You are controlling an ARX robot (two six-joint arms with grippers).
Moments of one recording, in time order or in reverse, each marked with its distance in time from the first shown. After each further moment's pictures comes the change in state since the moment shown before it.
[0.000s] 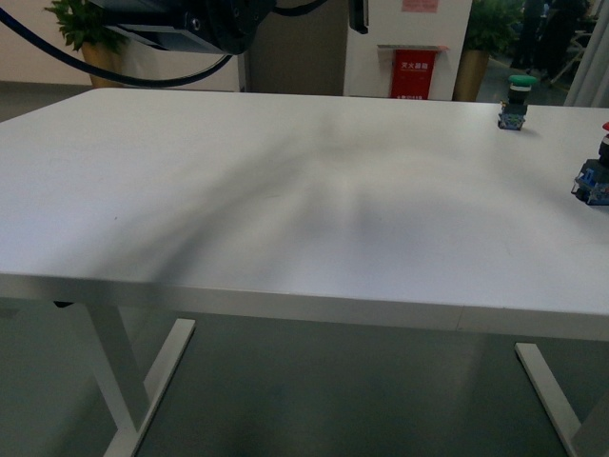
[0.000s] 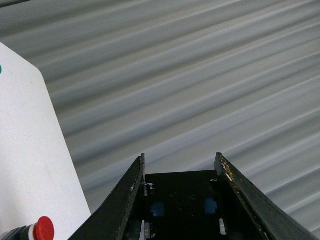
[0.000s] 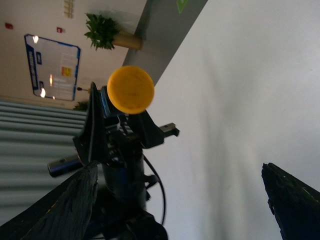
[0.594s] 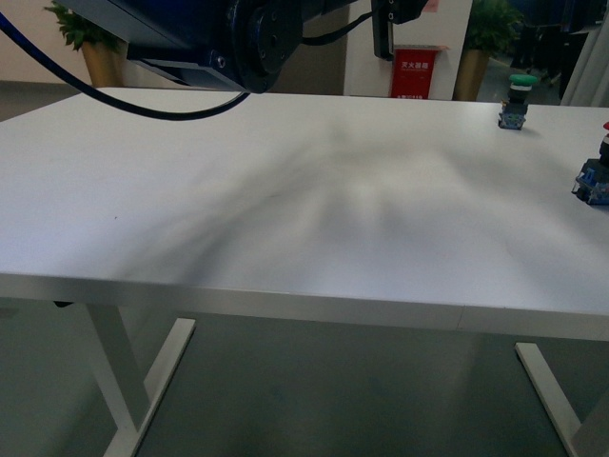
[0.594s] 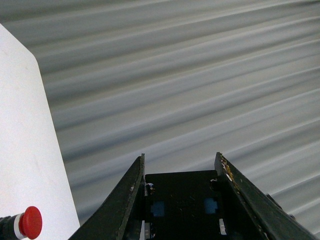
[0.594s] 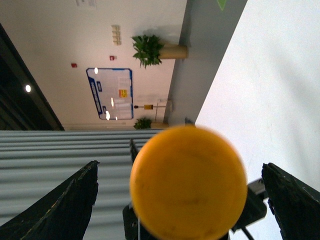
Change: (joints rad) left arm -0.043 -0.017 -0.109 0.084 -0.061 -0.070; right arm 0.090 0.276 0.078 0.409 0.080 0.333
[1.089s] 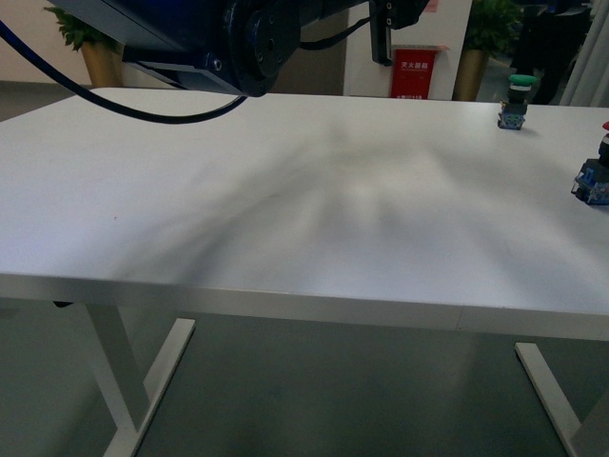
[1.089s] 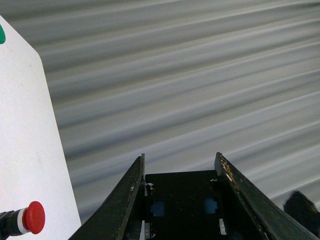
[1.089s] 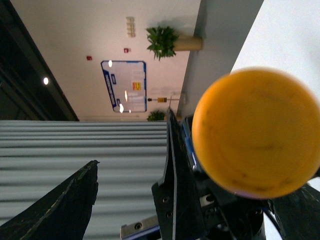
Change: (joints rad) left arm 0.000 -0.012 -0.028 0.000 -0.002 0.003; right arm 0.040 -0.031 -0.029 0.060 -0.005 0.037
